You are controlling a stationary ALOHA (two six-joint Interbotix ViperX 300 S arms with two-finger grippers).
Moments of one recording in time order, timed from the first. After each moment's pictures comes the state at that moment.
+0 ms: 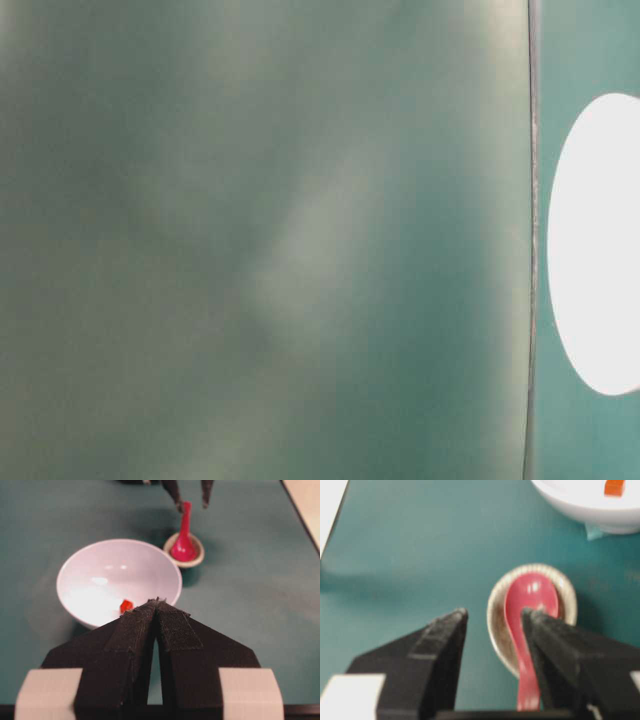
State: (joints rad) left arm -0.04 -0.96 1.16 0.00 0.03 -0.05; right arm 0.44 -0.11 1.30 0.41 -0.87 0.22
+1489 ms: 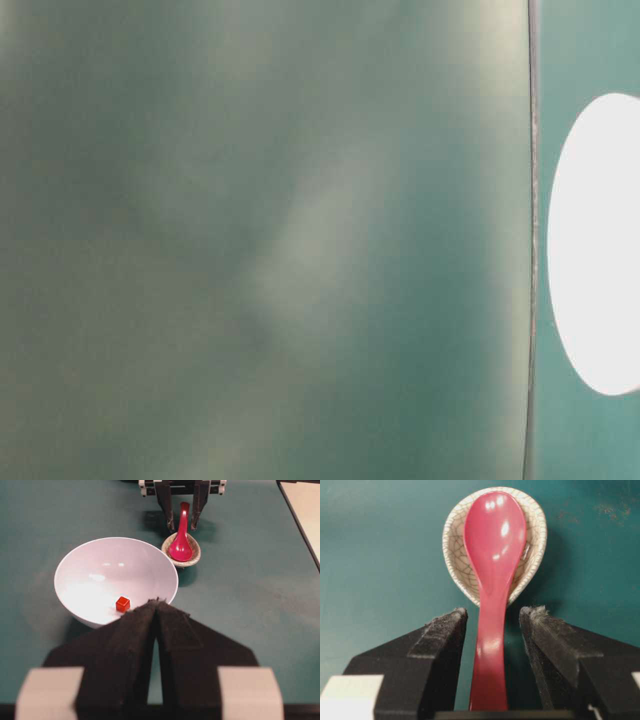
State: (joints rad) left arm -0.04 -0.96 1.16 0.00 0.03 -0.08; right arm 0.60 0.19 1.33 0.61 -1.13 0.18
